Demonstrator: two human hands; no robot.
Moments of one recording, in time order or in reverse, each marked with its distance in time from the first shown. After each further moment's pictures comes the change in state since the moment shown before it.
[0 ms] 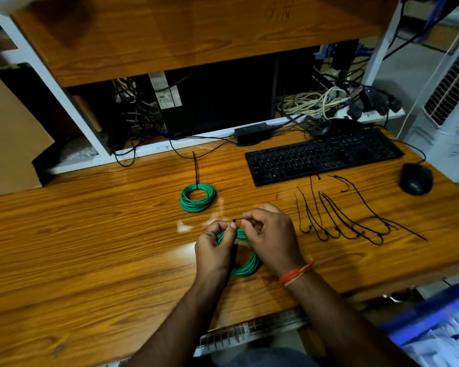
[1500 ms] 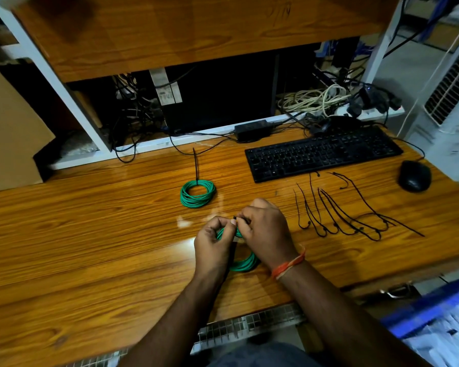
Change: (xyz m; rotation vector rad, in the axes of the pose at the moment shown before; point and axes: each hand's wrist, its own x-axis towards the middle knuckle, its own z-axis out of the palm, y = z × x) left_hand -0.006 0.005 0.000 -0.014 -0.024 0.056; right_hand 0.004 -0.008 0.005 -0.195 -0.068 -0.090
